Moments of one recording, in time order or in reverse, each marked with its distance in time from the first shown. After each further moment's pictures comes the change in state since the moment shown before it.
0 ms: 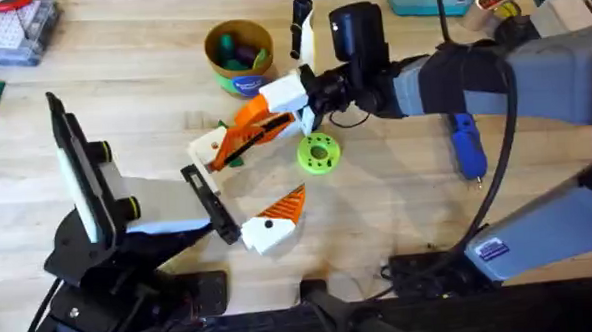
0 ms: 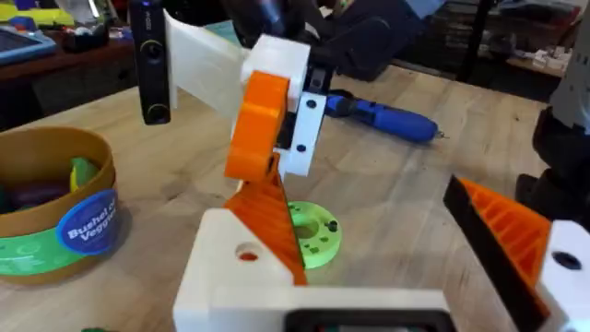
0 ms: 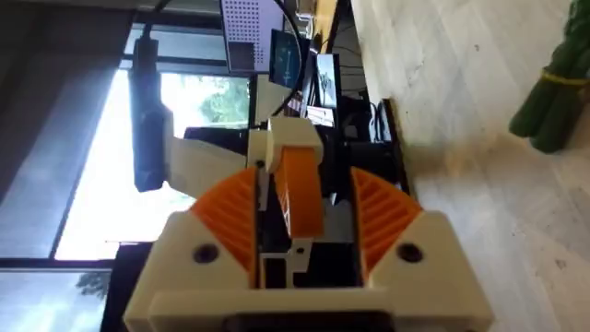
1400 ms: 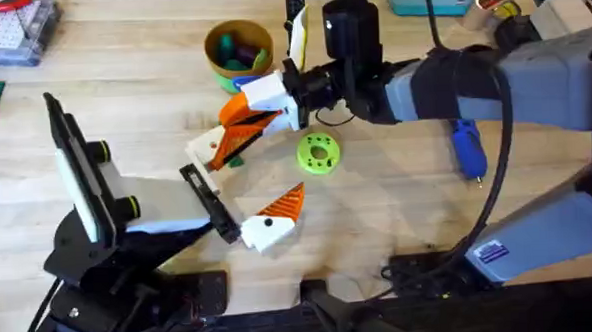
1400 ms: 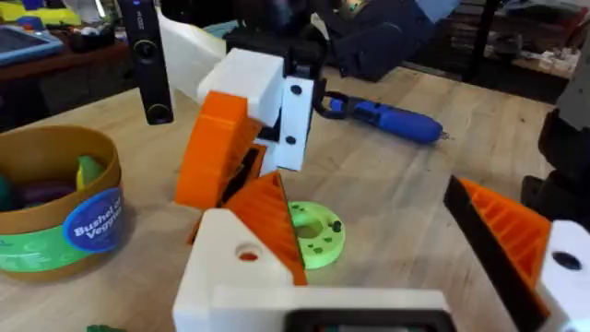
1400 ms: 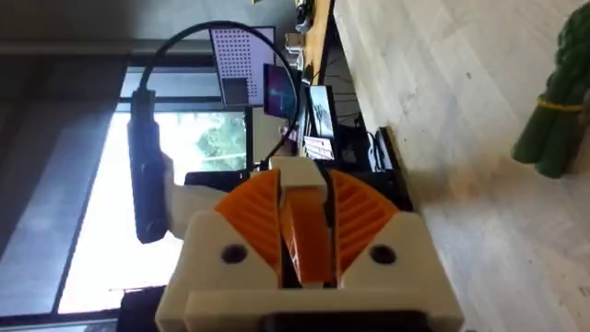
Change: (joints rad) left arm 0.001 0.000 0.000 0.000 -0.011 0.000; right arm 0.054 0.000 -0.001 0.170 0.134 0.236
